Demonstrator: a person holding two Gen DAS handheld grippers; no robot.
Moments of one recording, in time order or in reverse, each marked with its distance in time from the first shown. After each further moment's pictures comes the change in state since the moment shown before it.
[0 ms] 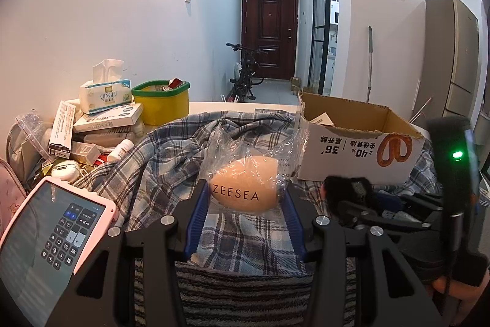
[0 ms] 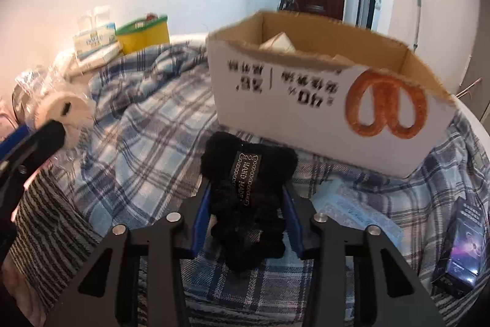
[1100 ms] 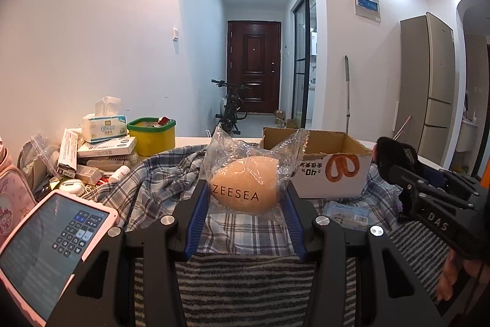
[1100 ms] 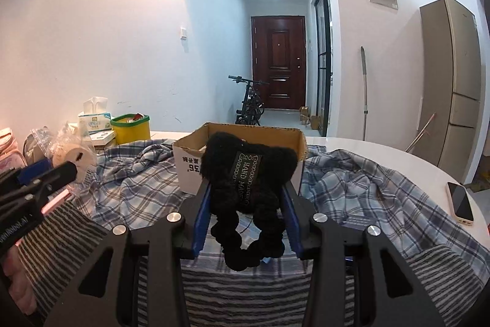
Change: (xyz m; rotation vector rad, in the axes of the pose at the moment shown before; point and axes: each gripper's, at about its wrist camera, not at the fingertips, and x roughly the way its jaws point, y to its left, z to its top) left arm -0.091 -0.037 -0.016 0.029 -0.177 -0.057; right arm -0.137 -0.047 -0.046 0.032 -0.422 -0.152
